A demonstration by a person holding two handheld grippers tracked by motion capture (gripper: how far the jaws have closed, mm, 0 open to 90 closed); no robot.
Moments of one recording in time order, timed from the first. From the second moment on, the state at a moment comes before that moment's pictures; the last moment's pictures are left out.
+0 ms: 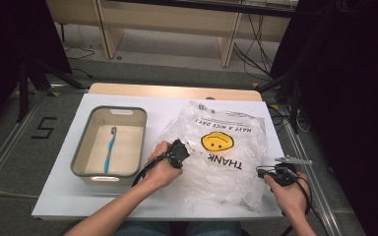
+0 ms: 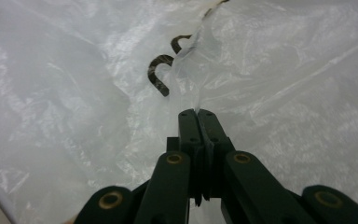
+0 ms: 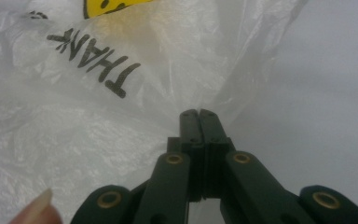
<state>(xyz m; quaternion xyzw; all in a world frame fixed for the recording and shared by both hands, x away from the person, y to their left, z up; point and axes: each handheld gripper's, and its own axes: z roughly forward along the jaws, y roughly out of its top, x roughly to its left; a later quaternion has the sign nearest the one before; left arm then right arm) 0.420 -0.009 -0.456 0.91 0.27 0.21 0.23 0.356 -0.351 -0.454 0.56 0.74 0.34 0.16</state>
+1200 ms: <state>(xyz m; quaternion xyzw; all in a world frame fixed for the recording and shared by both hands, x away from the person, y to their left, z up) 0.371 0.039 -0.439 0.90 0.27 0.24 0.26 0.344 -0.354 -0.424 0.52 0.74 0.37 0.23</state>
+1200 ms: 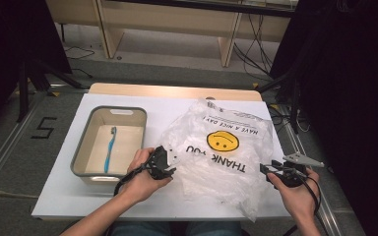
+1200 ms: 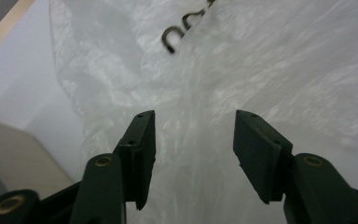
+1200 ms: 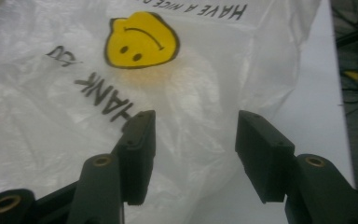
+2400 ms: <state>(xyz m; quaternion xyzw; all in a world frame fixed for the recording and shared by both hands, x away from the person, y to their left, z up) 0.359 0.017 -0.433 0.86 0.29 0.26 0.33 0.373 -0.261 -0.438 0.29 0.89 0.33 0.12</state>
